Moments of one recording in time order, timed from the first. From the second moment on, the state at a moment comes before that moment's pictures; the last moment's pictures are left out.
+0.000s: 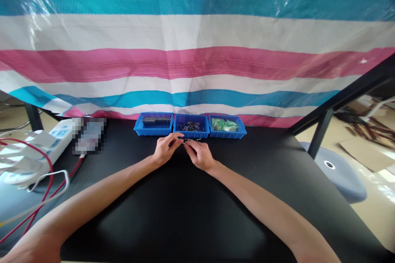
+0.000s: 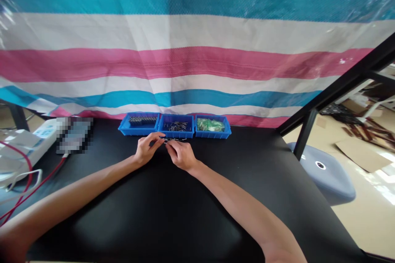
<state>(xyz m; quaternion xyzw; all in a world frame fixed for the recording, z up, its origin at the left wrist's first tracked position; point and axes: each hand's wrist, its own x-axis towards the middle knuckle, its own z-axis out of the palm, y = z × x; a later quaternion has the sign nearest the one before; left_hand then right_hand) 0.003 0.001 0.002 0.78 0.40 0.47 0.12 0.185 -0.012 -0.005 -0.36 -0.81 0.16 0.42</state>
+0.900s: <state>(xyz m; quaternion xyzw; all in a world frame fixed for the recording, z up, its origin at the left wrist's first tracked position) 0.001 0.000 0.001 0.78 0.38 0.48 0.13 0.184 -0.009 -0.003 -0.41 -0.79 0.15 0.43</state>
